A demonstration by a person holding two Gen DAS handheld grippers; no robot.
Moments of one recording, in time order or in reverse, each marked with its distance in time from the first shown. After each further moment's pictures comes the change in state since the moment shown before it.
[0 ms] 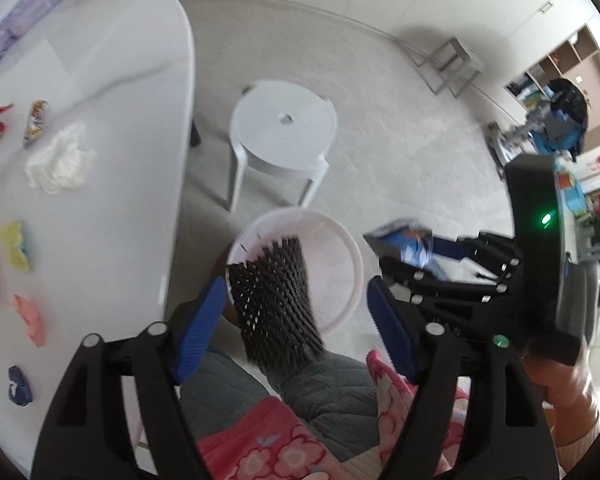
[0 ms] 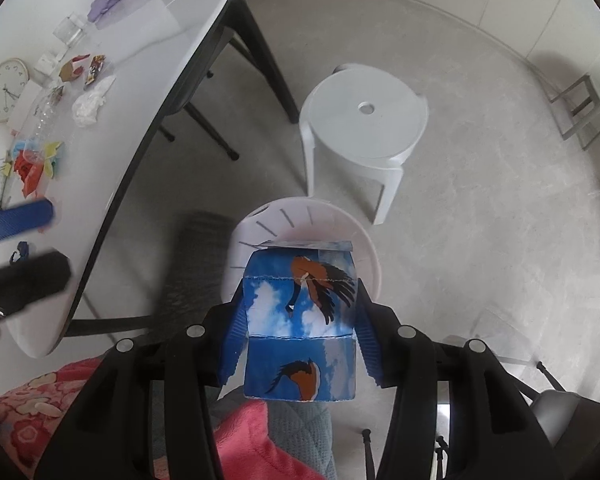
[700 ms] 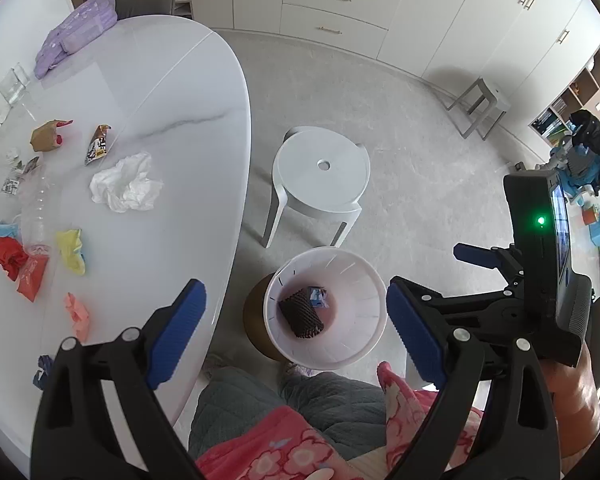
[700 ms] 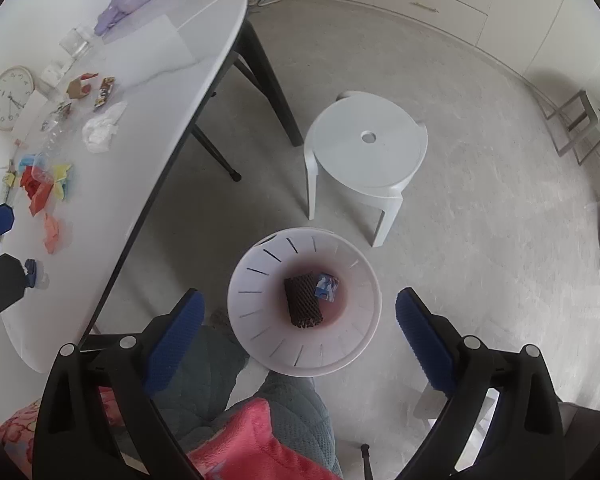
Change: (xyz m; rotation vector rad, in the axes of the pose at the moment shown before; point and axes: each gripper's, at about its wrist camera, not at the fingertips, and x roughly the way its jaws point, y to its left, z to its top) left arm -0.047 0.004 -0.001 -0.056 -0.147 0.107; right arm -0.026 0.010 0.017 -0.011 -0.077 -0.020
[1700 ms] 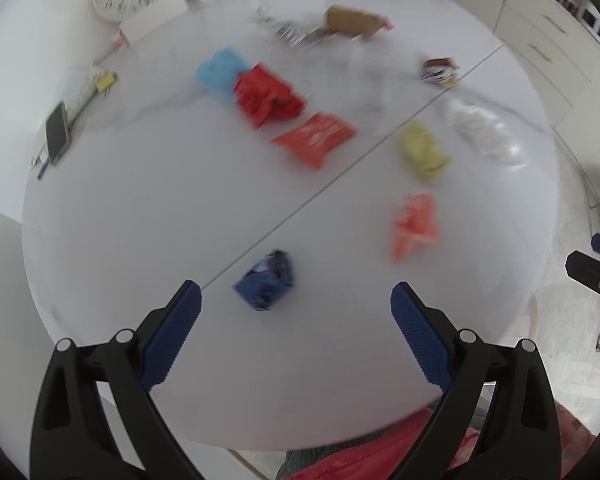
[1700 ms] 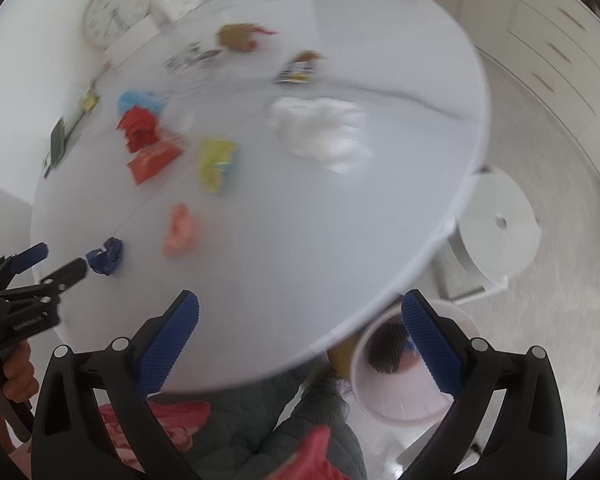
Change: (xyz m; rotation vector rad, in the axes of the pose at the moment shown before) left arm -0.024 0.283 -0.124 -0.504 0.051 0.397; right arm 0.016 0.236 0.044 -0.369 0.004 0.150
